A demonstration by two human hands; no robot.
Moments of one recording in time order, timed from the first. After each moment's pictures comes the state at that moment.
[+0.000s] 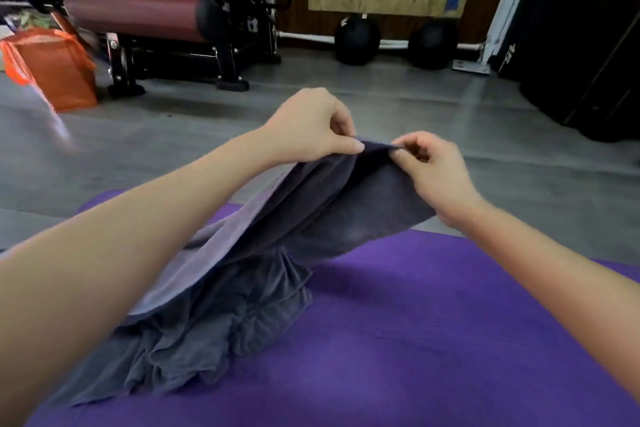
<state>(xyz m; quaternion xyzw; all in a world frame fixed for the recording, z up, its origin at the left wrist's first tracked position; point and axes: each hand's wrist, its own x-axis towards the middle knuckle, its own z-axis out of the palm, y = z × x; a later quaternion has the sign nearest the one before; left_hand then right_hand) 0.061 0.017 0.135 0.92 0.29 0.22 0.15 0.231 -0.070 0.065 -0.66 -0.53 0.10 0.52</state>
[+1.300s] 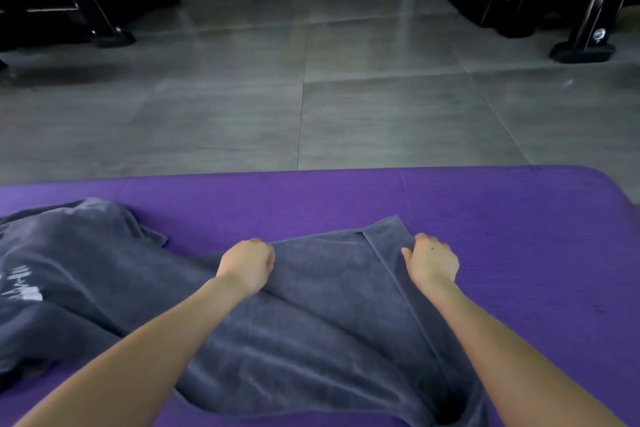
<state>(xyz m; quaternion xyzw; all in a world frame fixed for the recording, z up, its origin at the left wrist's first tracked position) 0.263 -0.132 -0.157 0.89 0.43 -0.14 0.07 0.516 -0.290 -0.208 -0.94 -0.32 0.11 0.05</state>
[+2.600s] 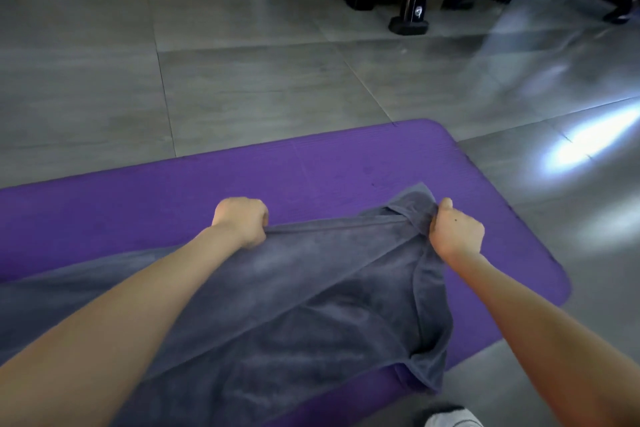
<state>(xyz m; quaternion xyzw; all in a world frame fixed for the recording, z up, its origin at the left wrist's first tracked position) 0.391 -0.146 -0.161 0.96 0.20 -0.16 0.06 0.570 -0.442 -0.168 -0.99 -0.14 -0.02 -0.09</state>
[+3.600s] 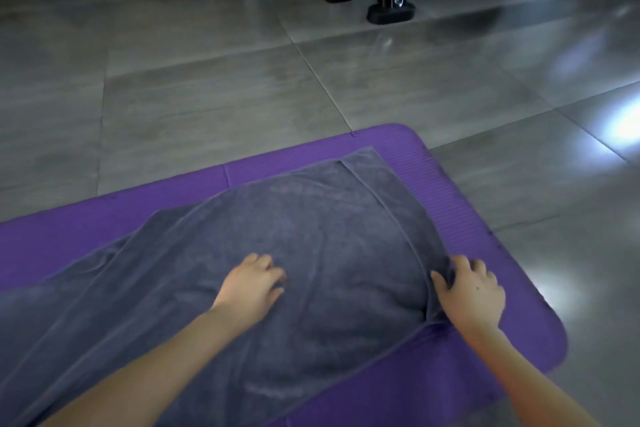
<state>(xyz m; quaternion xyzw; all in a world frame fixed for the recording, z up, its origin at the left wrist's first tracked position) 0.502 -0.285 -0.218 0.99 0.09 -0.06 0.09 0.678 -0.579 -0.232 -0.99 -0.08 0.06 0.05</state>
